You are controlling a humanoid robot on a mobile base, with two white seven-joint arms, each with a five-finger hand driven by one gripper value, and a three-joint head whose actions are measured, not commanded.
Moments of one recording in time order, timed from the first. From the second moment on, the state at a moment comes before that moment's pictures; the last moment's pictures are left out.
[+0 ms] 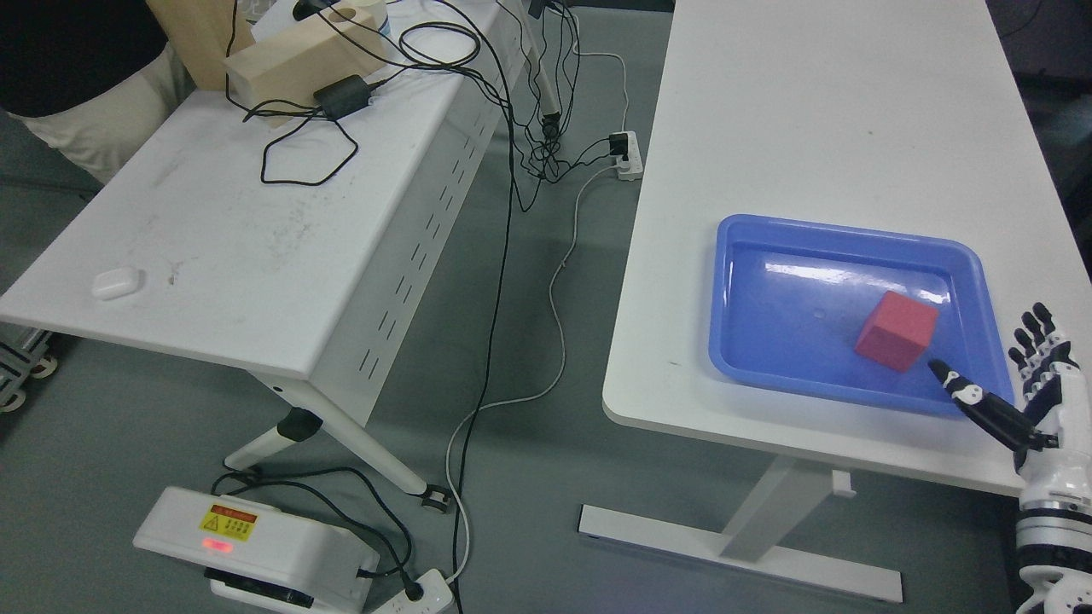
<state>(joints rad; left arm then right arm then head) 0.00 0.00 0.06 -0.08 0.00 -0.10 -0.08 0.16 -0.05 -0.29 -1.71 0.05 -0.01 0.03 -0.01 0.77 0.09</state>
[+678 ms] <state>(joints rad) 0.00 0.00 0.06 -0.08 0.00 -0.10 -0.08 0.16 -0.05 -0.29 -1.71 0.05 -0.01 0.03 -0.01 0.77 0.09</state>
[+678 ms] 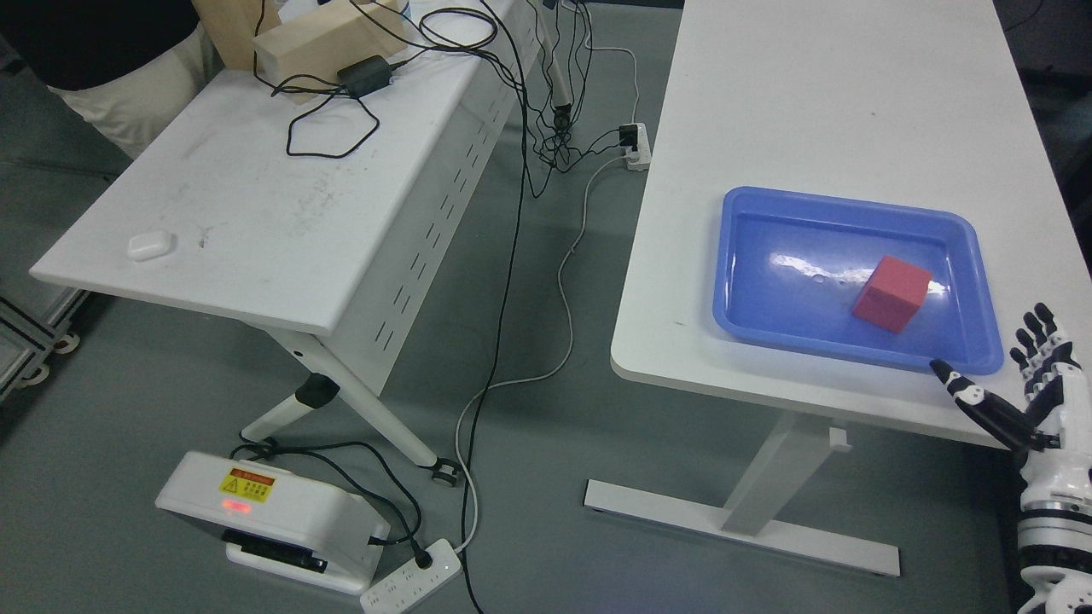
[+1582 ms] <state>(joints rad) 0.00 0.00 0.06 -0.08 0.00 -0.10 -0.08 0.16 -0.05 -0.29 -1.71 0.05 -0.01 0.03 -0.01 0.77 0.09</state>
